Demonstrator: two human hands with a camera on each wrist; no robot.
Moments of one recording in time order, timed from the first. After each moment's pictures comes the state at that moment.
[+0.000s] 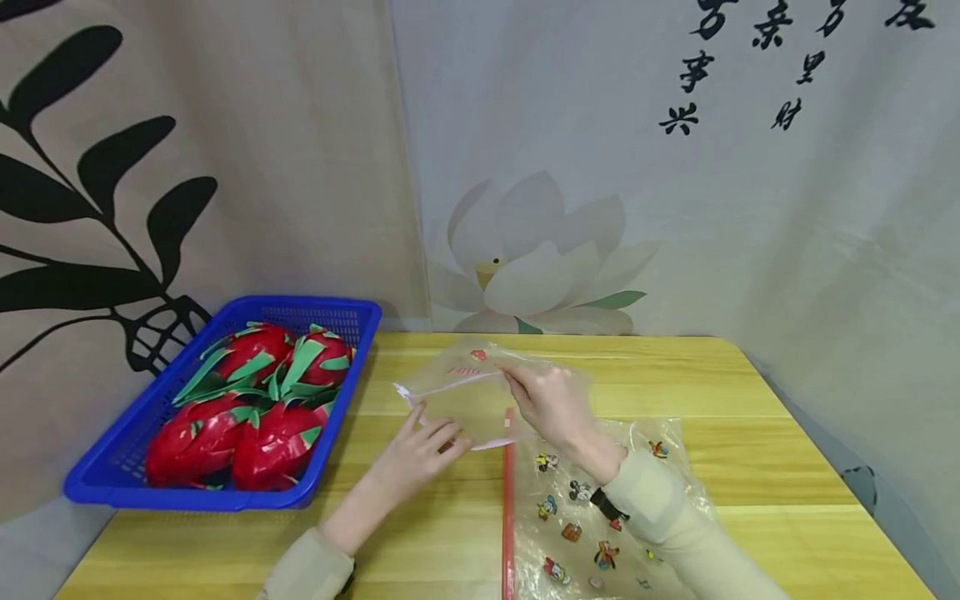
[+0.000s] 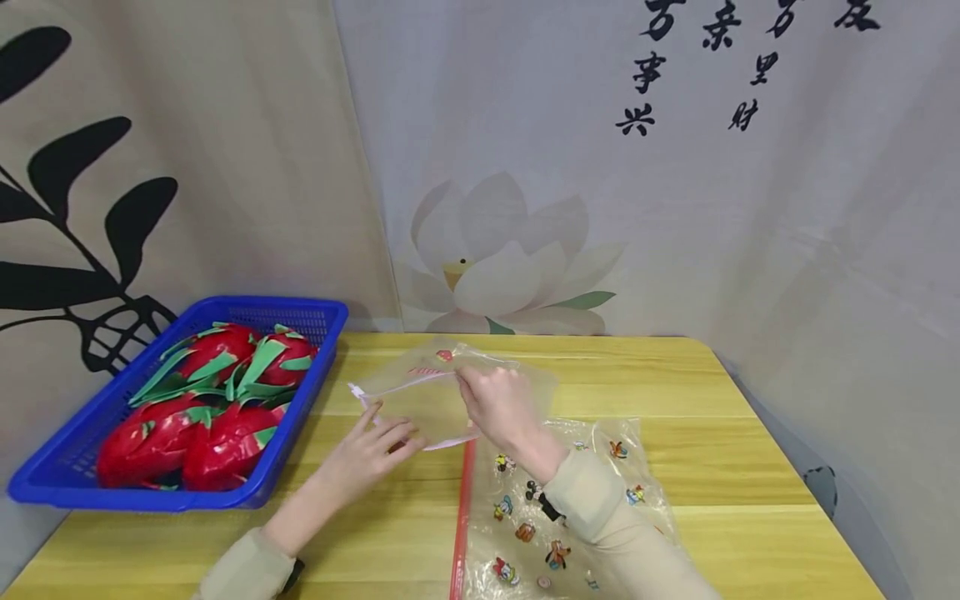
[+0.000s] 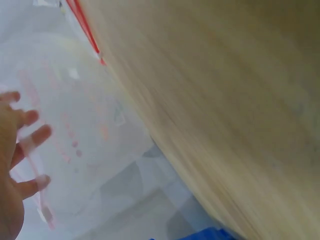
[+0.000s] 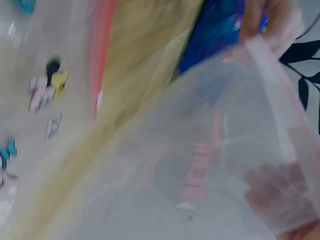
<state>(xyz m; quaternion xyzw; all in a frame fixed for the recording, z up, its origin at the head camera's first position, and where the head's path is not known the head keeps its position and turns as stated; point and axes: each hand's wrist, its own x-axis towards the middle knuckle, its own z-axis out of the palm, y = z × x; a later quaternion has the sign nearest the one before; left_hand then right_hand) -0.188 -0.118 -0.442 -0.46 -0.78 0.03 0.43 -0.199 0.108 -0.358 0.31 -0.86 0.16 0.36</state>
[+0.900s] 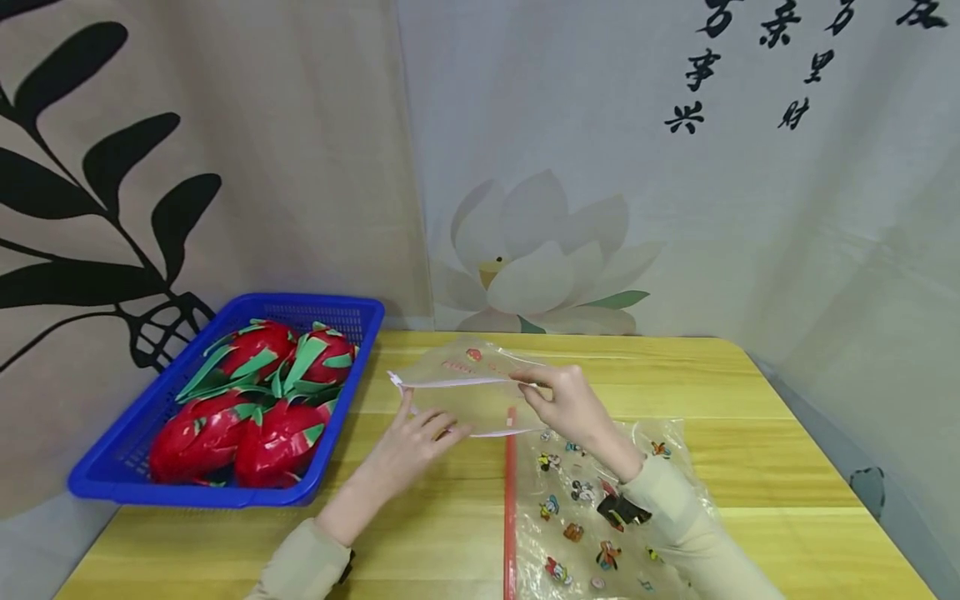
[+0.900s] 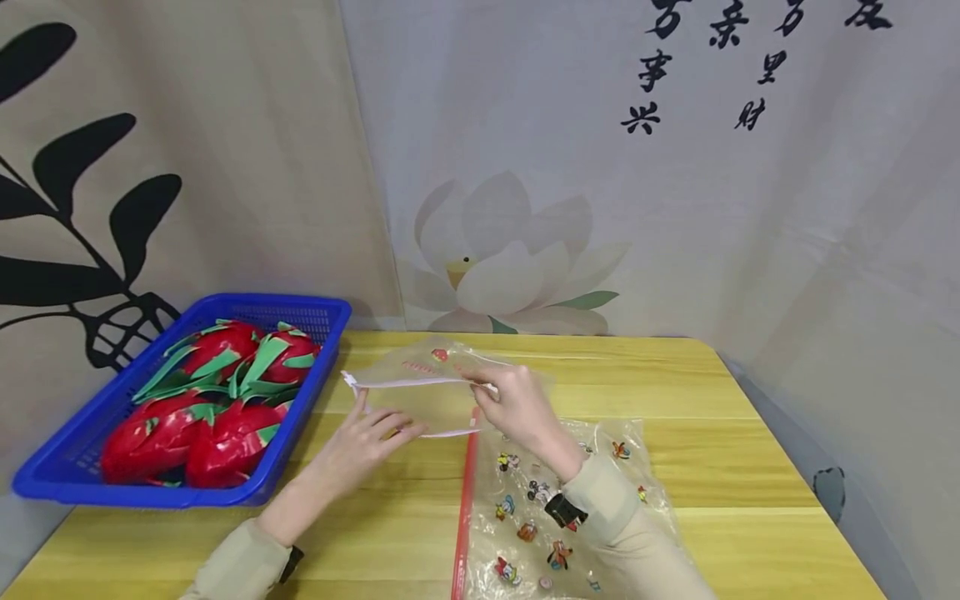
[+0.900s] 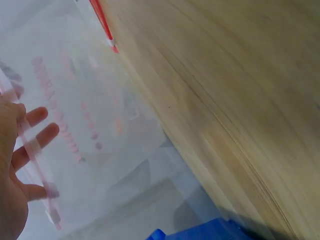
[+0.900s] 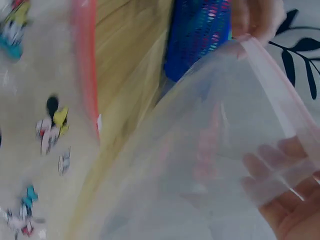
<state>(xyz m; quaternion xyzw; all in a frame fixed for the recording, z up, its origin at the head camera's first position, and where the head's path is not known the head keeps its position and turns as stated) -0.185 -0.124 -0.426 -0.43 -0.81 0.03 0.39 -0.203 0.130 -0.358 0.32 -0.87 0.32 0.20</state>
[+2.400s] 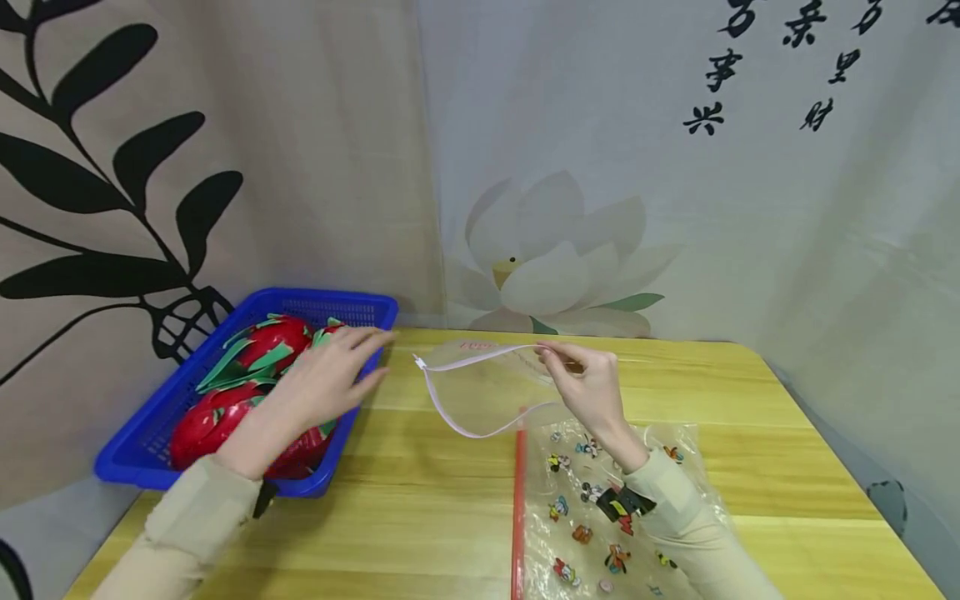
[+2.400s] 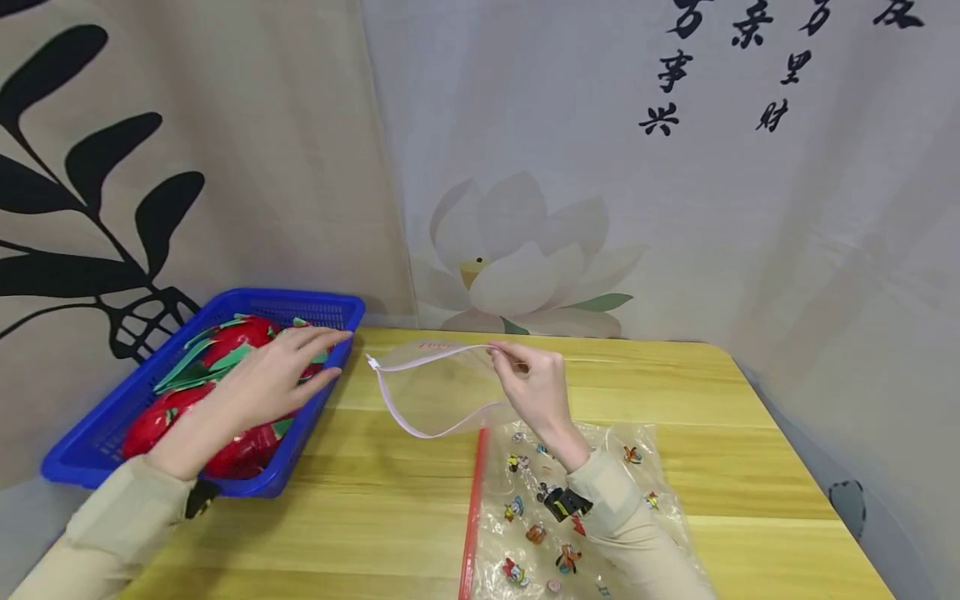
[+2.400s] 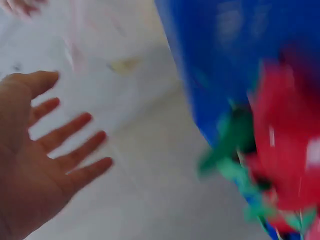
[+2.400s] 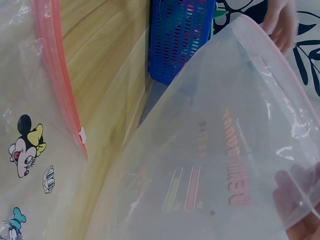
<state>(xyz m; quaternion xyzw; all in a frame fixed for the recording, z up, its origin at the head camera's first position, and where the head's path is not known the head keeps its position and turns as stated) -0.200 -0.203 -0.323 -0.28 -0.94 -0.06 0.19 -0.213 0.126 -0.354 0.24 -0.79 0.47 0.30</state>
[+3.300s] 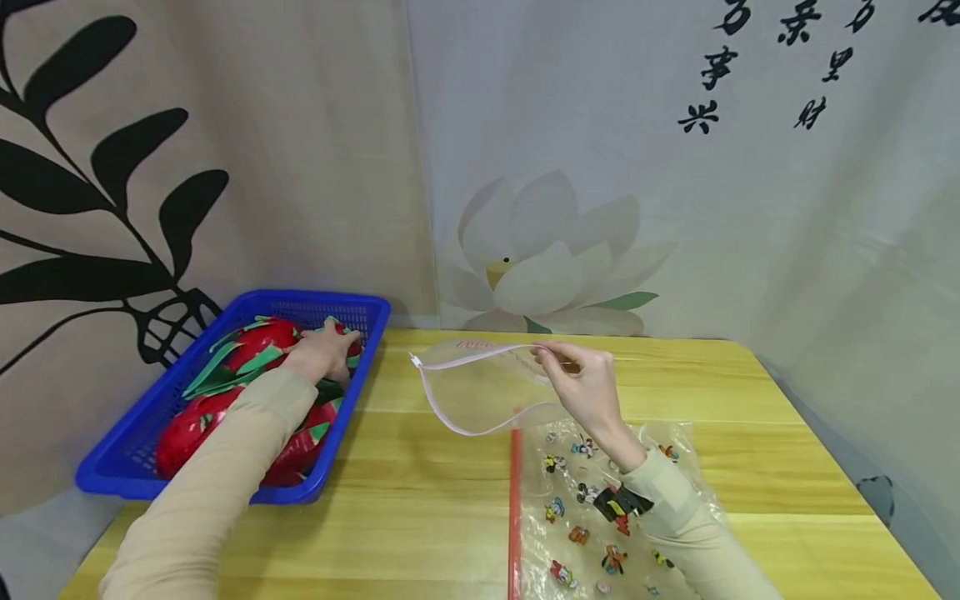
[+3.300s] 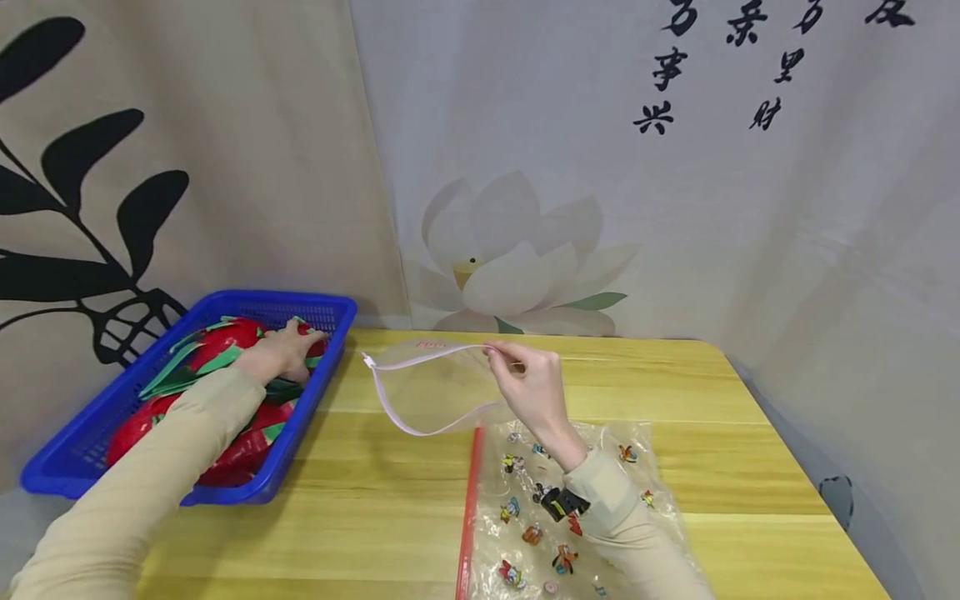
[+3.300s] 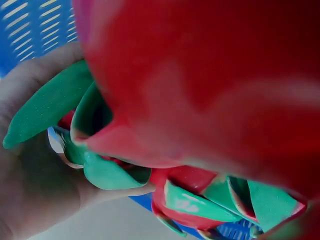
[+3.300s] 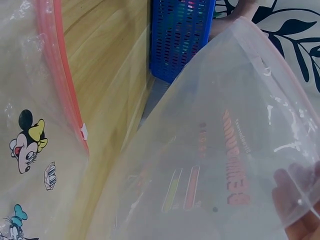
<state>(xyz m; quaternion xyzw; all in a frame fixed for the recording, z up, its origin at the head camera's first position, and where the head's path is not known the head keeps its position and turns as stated) -0.308 -0.238 -0.362 -0.05 -0.99 -0.02 -0.16 -0.216 0.127 -0.356 0.23 -0.80 0.47 0.29</state>
